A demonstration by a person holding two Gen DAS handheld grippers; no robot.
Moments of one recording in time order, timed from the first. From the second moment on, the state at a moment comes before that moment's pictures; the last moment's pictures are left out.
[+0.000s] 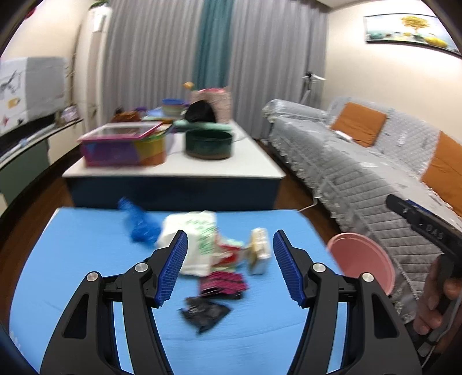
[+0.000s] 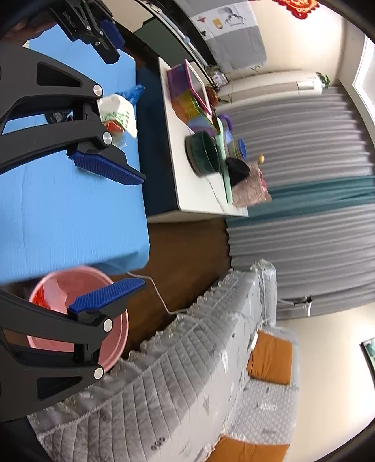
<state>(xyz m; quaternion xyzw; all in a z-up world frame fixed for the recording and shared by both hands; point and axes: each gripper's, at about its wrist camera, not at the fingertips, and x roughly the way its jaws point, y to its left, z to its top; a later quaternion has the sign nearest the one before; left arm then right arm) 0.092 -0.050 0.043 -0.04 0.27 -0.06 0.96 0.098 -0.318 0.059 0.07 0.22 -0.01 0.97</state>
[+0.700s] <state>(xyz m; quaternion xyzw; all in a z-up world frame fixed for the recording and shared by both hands) 0.153 0.026 -0.054 -0.08 0.36 0.05 0.93 0.182 -0.229 -0.030 0.04 0.32 0.08 0.94</state>
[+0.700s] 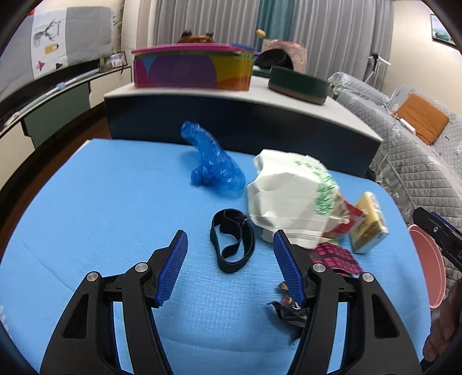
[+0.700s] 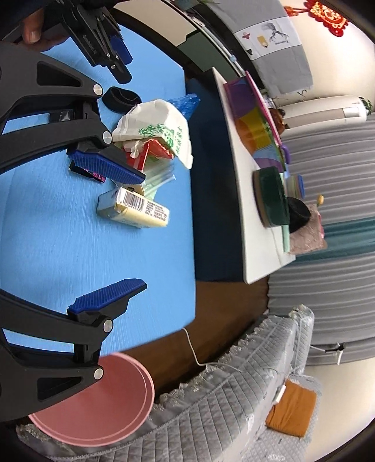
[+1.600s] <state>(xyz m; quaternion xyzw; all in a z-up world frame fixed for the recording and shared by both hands) 0.188 0.023 -0.090 -0.08 0.42 0.06 0.90 0.223 -0.205 -0.072 0.02 0.38 0.10 0.92</state>
